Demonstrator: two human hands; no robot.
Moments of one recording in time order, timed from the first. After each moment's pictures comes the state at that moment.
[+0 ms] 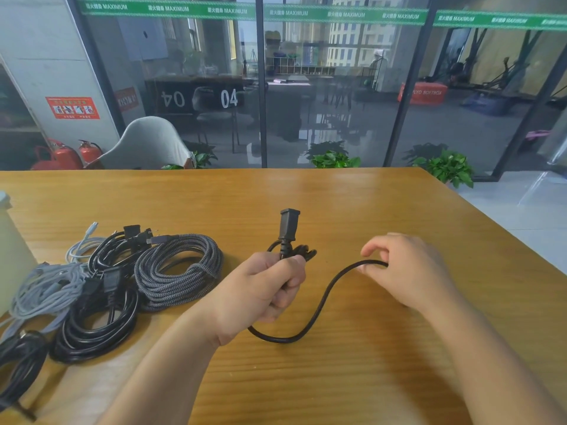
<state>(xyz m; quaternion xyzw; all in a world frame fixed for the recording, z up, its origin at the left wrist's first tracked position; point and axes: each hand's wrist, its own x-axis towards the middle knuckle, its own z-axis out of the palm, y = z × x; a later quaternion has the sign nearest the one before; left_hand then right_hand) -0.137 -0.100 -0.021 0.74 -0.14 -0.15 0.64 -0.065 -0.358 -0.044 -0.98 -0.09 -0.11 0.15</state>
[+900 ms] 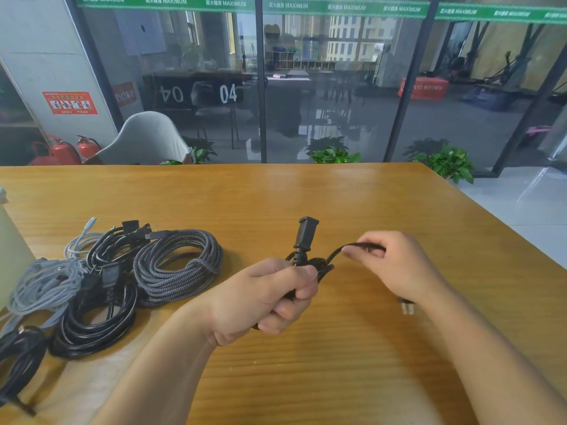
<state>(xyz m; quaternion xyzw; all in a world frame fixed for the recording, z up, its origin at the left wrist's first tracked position) -0.141 -0.102 -0.021 0.70 -0.19 -0.26 0.64 -0.066 -0.349 -0.046 -0.93 -0.13 -0.05 0.35</state>
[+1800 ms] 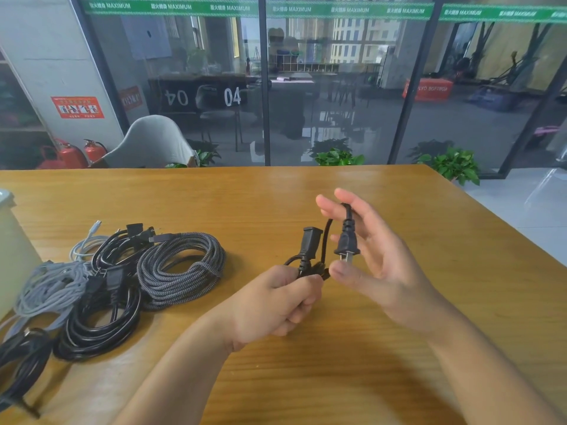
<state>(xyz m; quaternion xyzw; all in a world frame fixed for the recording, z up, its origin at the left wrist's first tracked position) -0.137 -0.114 -0.034 0.76 -0.13 -0.20 0.60 -0.103 -0.318 -0.029 -0.72 -0.36 -0.02 0.59</state>
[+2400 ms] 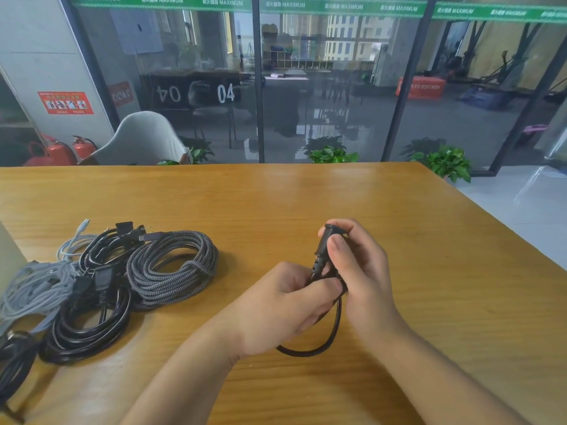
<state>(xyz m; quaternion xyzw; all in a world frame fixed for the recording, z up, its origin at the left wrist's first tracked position) -0.151 -0.130 -0.018 0.75 -0.18 -0.17 0.61 -0.113 -0.278 -0.050 -0.62 -0.23 -0.12 0.74</state>
